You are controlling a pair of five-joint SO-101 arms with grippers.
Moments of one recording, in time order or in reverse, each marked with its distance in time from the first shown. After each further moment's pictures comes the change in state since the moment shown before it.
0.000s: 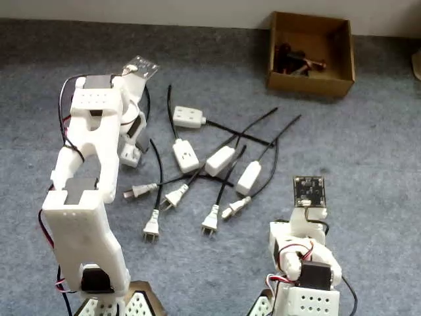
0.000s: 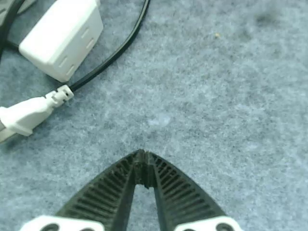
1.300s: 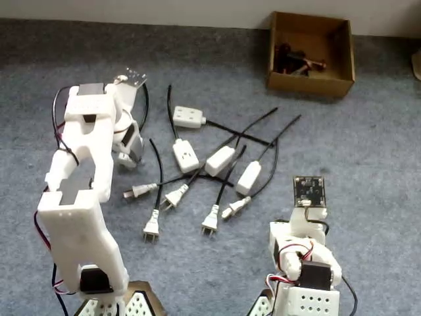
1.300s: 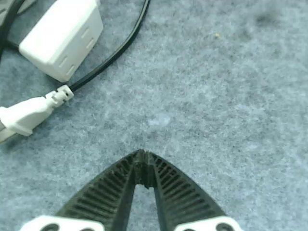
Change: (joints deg) left arm -2.8 0.0 6.5 -1.8 2.1; right arm 0.0 0.0 0.0 0.0 0.0
